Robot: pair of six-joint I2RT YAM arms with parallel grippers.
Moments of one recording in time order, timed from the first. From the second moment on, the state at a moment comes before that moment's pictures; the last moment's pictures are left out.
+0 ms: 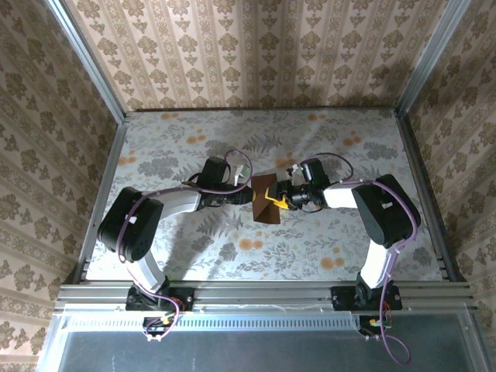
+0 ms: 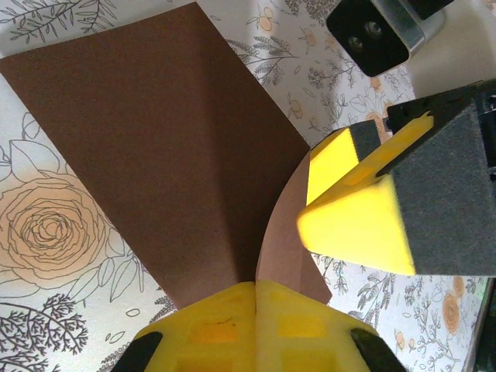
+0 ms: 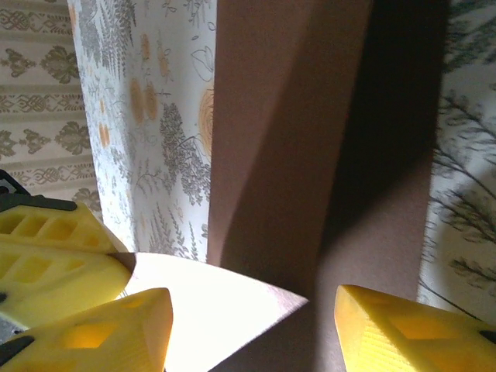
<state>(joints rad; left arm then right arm) -0.57 1.71 0.86 0.07 0.59 -0.38 0.36 1.83 0.84 0.18 -0.72 0.79</state>
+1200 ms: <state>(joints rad) -0.50 1.21 0.65 0.26 0.54 -0.43 0.36 1.40 0.78 0.28 -0.62 0.68</state>
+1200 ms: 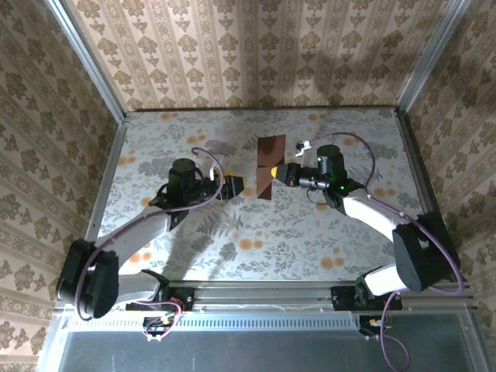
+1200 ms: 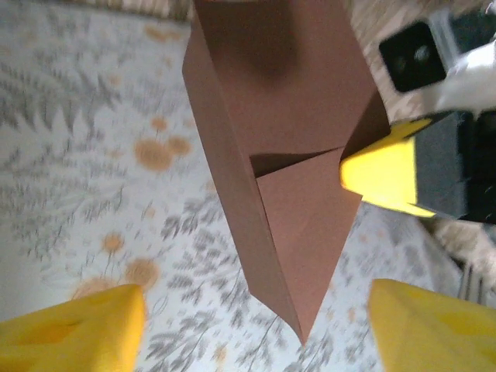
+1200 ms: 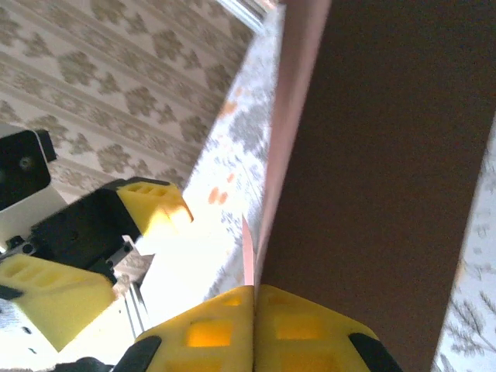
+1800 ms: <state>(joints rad) -0.52 1.26 0.60 0.84 0.77 -0.78 0.42 1.24 0.74 0.68 -0.69 0.79</state>
